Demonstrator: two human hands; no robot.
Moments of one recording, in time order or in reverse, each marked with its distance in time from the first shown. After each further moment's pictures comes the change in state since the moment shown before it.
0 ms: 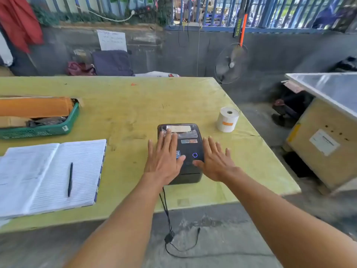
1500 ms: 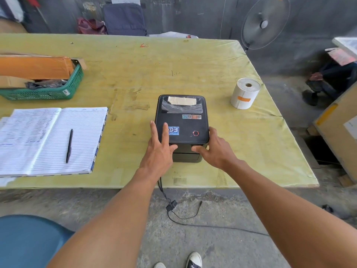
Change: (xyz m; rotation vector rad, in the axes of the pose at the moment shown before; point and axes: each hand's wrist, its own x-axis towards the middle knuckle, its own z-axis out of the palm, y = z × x) left_hand -0.021 0.013 0.055 -0.142 -0.067 -0.205; right_hand 0.043 0.045 0.067 0.480 0.026 -0.124
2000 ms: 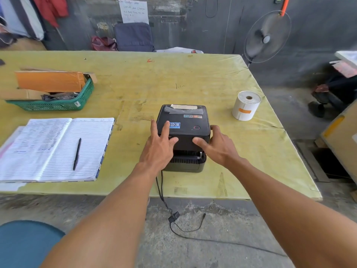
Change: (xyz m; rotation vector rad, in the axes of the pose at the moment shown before) left_hand 0.029 0.005 -0.031 -0.078 0.106 -0.114; right_hand 0.017 -0.020 -0.034 -0.006 0.089 0.026
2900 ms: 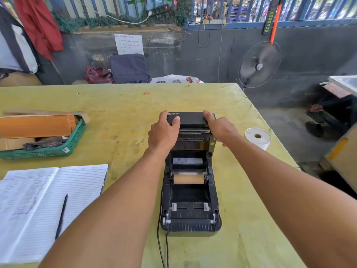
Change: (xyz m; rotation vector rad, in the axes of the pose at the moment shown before) left_hand 0.215 0.018 -0.040 -0.376 0.134 -0.233; right_hand 0.202 -0.070 -0.065 0.104 0.024 0.347
